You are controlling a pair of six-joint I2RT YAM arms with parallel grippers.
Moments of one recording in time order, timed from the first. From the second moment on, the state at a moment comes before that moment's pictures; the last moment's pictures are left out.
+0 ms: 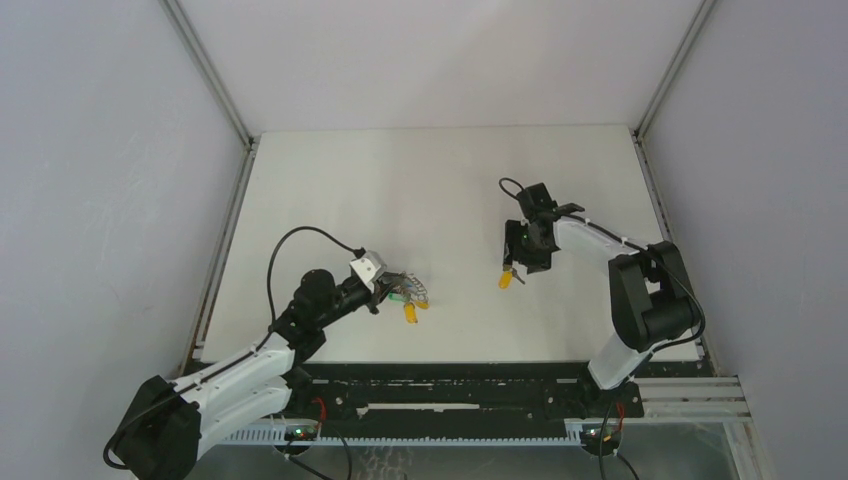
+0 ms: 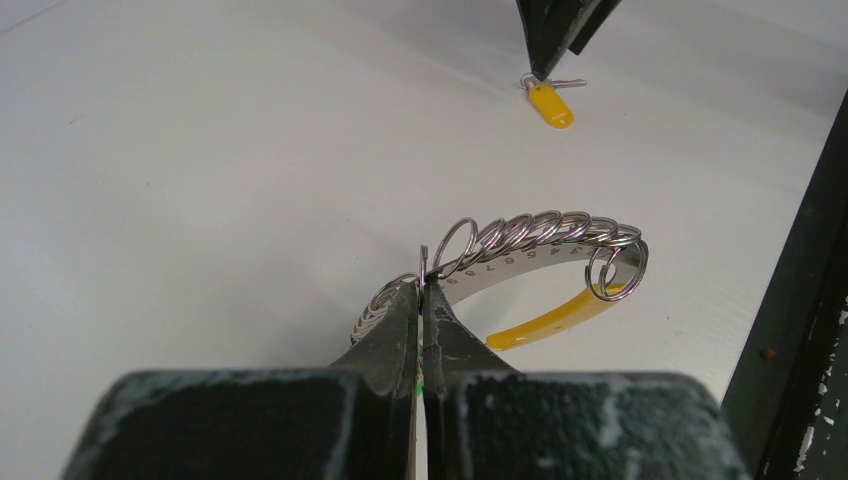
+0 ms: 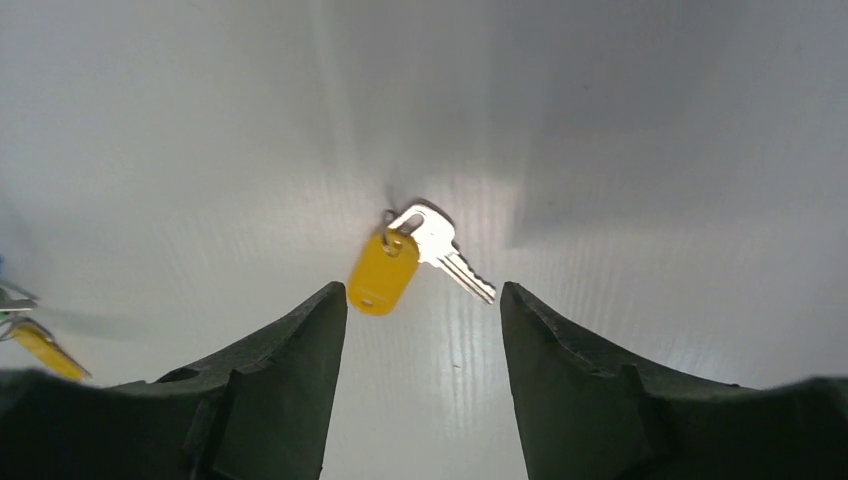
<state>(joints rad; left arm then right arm) -0.60 0.86 0.23 0.46 0.31 0.07 0.33 1.65 1.05 -0.64 -0.05 0.43</state>
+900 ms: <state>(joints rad) -0.60 0.86 0.23 0.46 0.32 0.07 0.47 1.71 1.01 -0.53 -0.17 0.46</state>
